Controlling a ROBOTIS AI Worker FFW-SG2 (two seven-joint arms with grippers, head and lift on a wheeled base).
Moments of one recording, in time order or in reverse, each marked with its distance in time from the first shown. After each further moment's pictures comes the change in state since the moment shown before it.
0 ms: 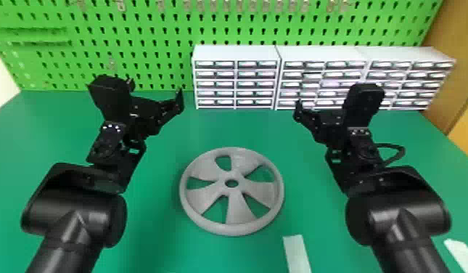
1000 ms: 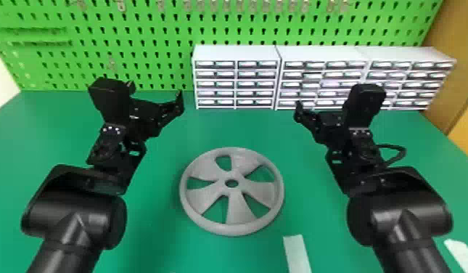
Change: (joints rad) left arm 0.007 0.000 0.000 0.000 0.009 0.001 0.000; right arm 0.005 -0.004 -0.003 -0.009 -0.018 0.014 -0.001
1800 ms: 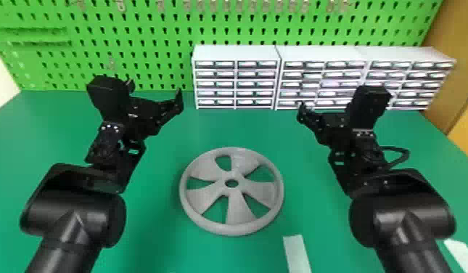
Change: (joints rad) left arm -0.006 0.000 0.006 0.000 0.006 0.000 -0.009; right arm 0.008 0.004 -0.017 -0.007 -0.008 0.002 0.000
